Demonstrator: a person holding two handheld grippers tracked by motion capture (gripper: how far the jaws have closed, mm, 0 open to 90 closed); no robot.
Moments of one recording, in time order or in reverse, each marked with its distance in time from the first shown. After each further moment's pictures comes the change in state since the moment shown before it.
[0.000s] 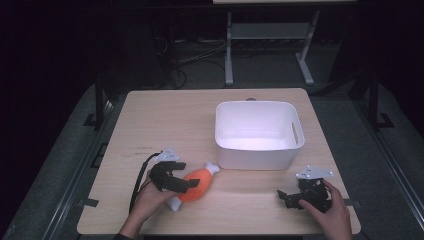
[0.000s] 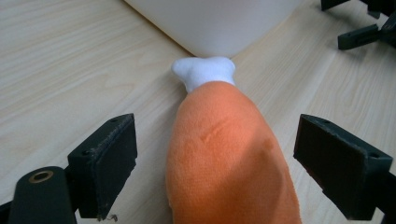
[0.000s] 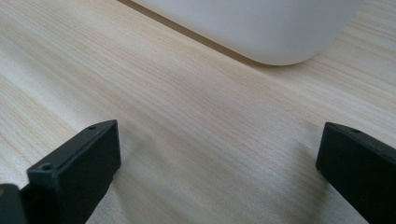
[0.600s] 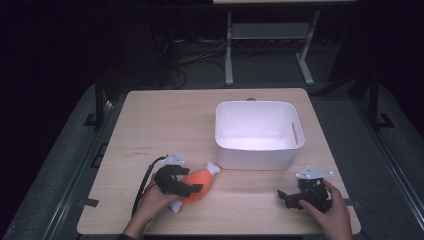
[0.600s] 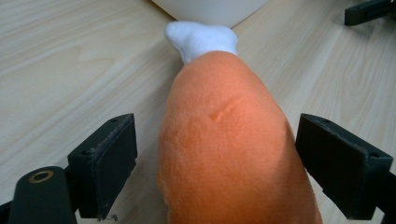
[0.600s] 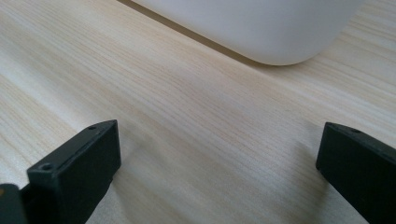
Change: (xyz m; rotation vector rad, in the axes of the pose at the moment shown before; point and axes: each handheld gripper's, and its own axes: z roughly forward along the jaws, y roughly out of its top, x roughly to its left) left arm -0.001 -0.010 0.018 0.061 -0.033 -0.006; right arm 0.000 0.000 0.000 0.000 0.000 0.000
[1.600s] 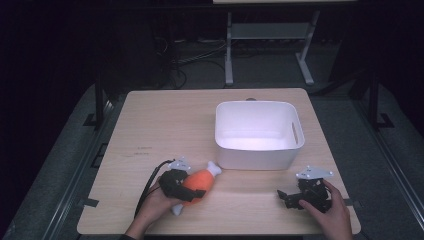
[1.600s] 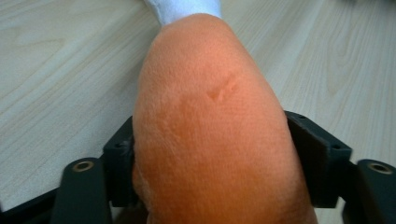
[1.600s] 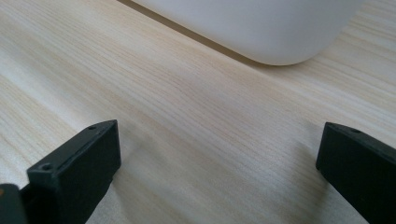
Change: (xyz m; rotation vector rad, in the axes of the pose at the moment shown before) left arm -0.007 -0.002 0.009 0.081 -0.060 0.070; right arm 0.000 0.000 0.000 0.000 0.000 0.000
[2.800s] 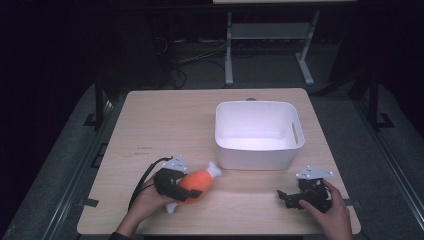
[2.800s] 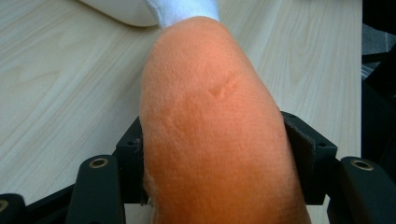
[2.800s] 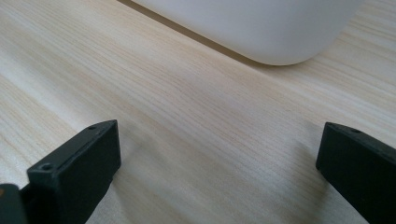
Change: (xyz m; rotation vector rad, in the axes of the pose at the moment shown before) left arm -0.004 0.010 -0.022 0.001 -0.066 0.131; right arm 0.000 0.000 0.000 0.000 0.000 0.000
